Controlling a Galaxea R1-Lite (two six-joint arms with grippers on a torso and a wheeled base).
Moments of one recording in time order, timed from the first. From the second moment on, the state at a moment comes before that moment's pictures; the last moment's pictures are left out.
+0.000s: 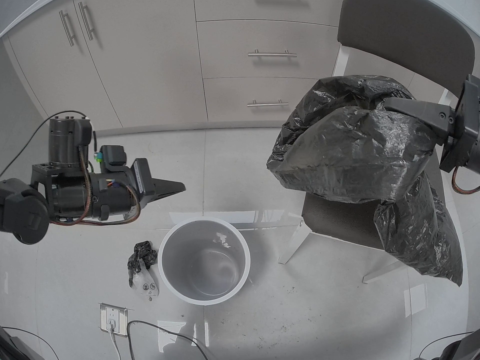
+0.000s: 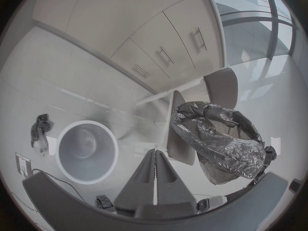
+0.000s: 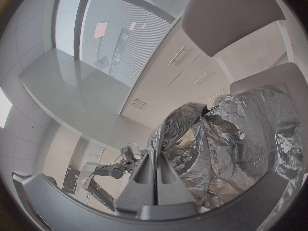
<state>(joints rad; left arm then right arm) -0.33 1.63 -0.88 -0.36 -0.52 -0.68 0.63 1.23 -1.01 -0.23 0.19 0.68</state>
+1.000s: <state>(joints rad) -0.40 1.81 -1.10 -0.39 -0.56 -0.85 0.80 1.19 -1.00 -0.18 0.19 0.63</state>
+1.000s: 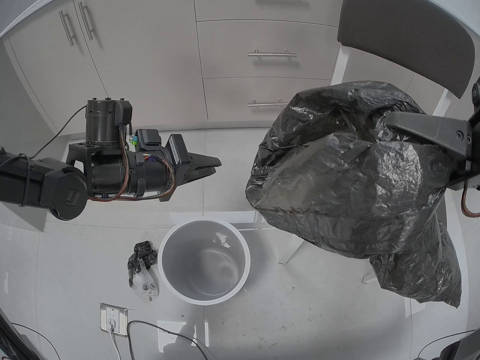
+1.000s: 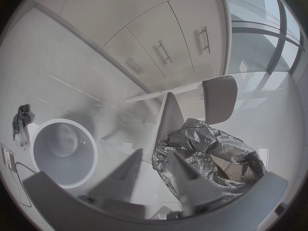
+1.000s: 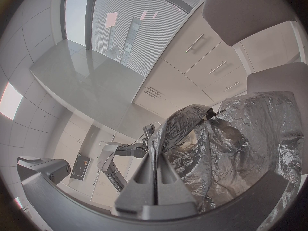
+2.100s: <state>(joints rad) -0.51 1.93 -1.21 -0.40 -0.58 -0.91 0.89 1.18 -1.05 -0.19 0.19 0.63</state>
